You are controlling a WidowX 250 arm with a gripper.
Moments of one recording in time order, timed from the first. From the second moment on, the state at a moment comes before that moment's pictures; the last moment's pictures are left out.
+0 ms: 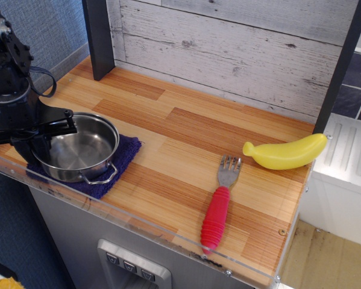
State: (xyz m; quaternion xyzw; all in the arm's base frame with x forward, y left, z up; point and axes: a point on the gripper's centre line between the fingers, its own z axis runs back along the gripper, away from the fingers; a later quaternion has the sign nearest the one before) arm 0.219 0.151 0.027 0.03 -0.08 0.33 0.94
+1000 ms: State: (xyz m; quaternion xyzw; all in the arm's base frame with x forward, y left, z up) arm 0.220 0.149 0.044 0.06 -0.03 0.33 0.94
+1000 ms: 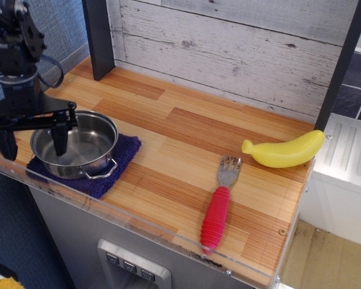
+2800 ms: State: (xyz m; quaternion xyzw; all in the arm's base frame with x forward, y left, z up) arm 0.239 0.135 0.124 0.03 -0.11 0.27 0.96
